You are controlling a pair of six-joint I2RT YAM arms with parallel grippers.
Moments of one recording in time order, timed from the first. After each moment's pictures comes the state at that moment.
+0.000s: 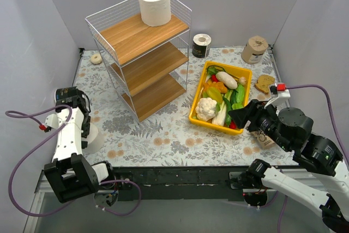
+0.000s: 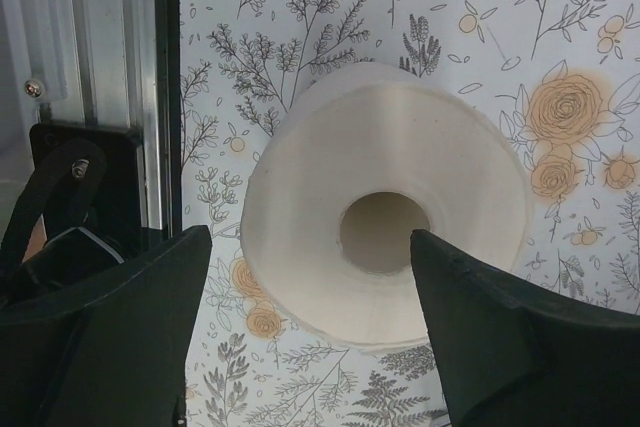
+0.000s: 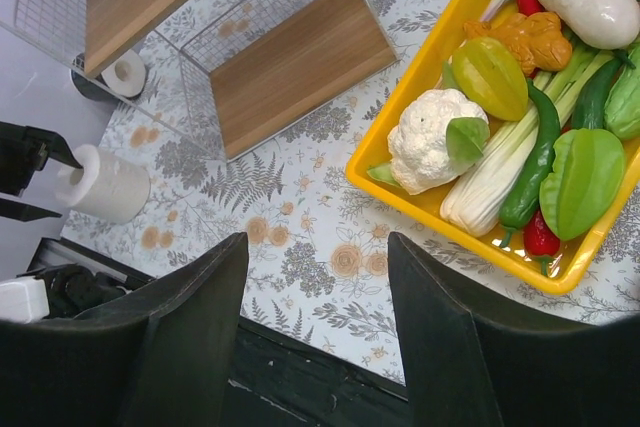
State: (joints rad) left arm 0.30 1.16 0.96 -1.29 -0.52 -1.36; right arm 0.86 0.55 1.12 -0.88 0.30 0.60
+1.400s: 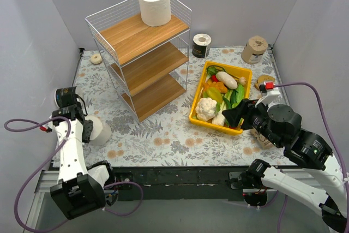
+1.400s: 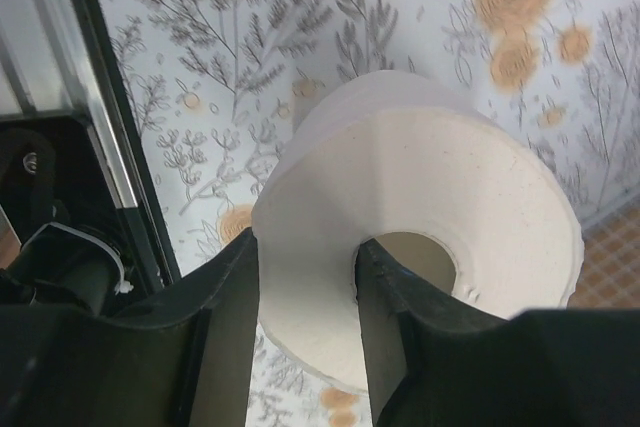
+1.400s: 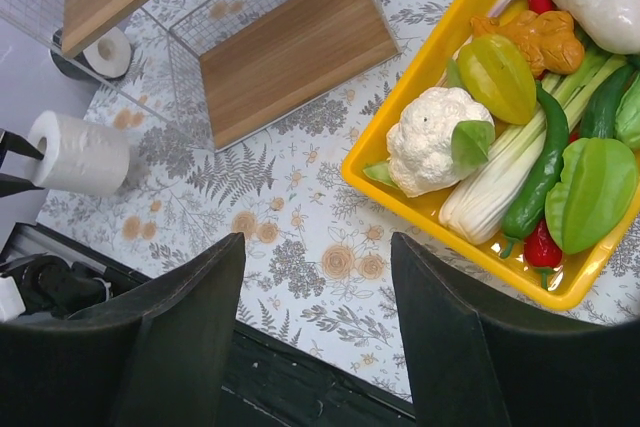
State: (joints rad) left arm 0.35 1.01 0.93 -1.23 -0.33 -1.15; right arm 0.86 0.59 1.07 -0.82 0.28 0.55
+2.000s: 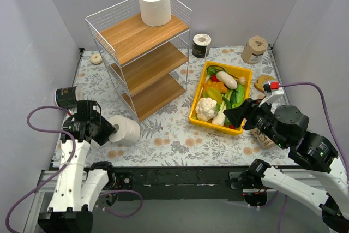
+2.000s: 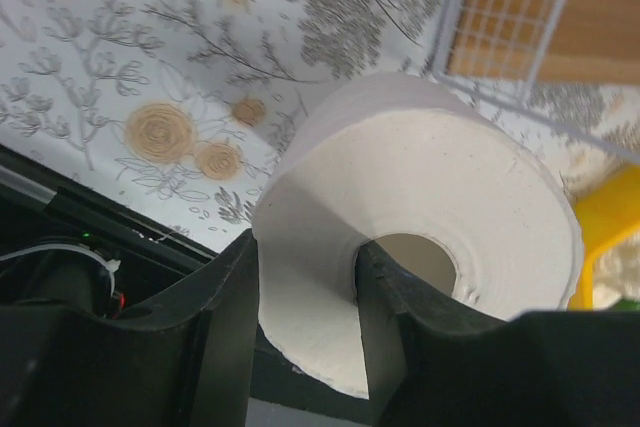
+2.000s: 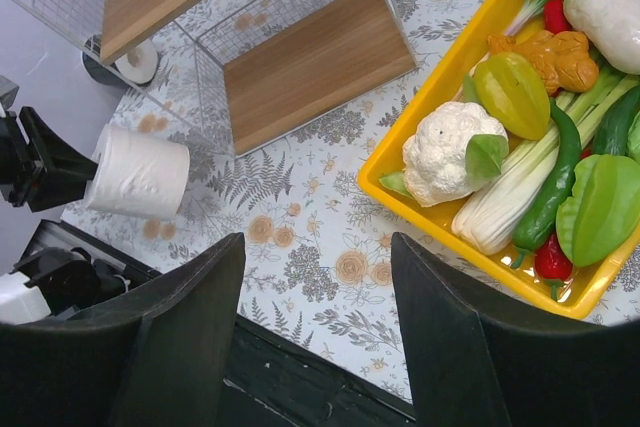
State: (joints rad) left arm 0.04 0.79 0.87 -1.19 -0.03 -0.85; right arm 0.86 0.58 1.11 -0.82 0.25 0.54
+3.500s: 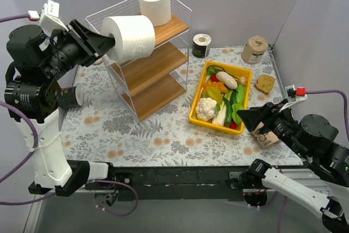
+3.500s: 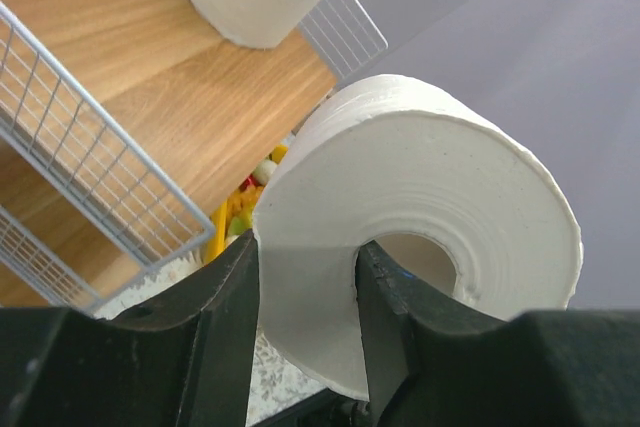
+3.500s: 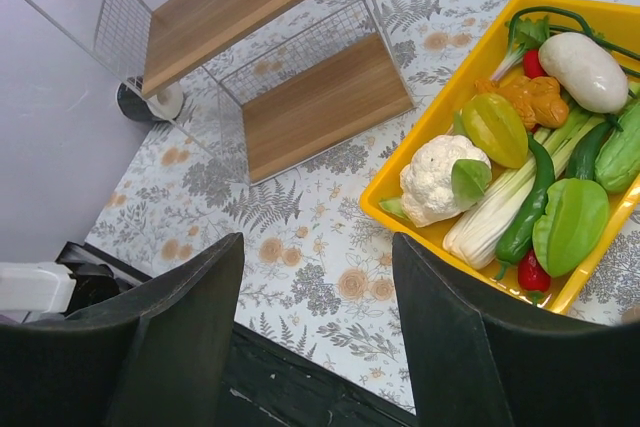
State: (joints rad) left arm -0.08 1.30 2.29 -1.11 0.41 -0.71; right arm 0.86 0.49 1.20 -0.88 0.28 0.52
